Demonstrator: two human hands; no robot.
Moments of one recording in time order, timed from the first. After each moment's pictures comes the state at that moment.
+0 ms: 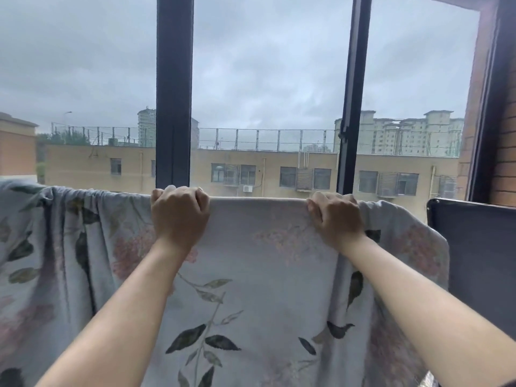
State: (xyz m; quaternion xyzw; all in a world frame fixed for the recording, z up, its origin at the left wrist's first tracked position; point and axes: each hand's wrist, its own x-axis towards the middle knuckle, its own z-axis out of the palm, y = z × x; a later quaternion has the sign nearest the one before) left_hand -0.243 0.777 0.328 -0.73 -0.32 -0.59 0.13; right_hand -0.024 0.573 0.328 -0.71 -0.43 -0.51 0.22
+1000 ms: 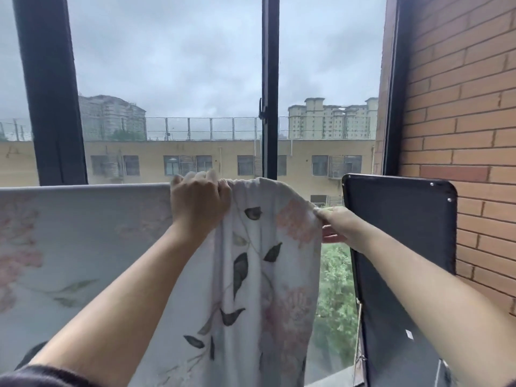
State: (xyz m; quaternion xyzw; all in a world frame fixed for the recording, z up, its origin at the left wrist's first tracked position) left_hand -0.052 0.619 0.329 -0.82 -0.21 -0.51 0.13; right_hand 0.108 0.389 0.299 -0.75 -0.27 0.11 0.59
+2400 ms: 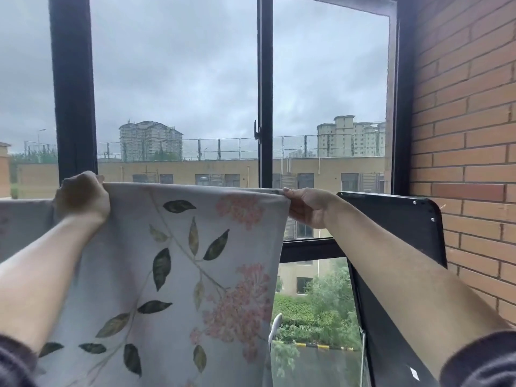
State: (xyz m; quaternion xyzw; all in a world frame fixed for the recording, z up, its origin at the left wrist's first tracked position) left_hand -0.129 0.659 0.366 -0.70 -0.47 -0.53 0.01; right_hand 0.137 0.358 0.370 -0.58 -0.30 0.28 0.70
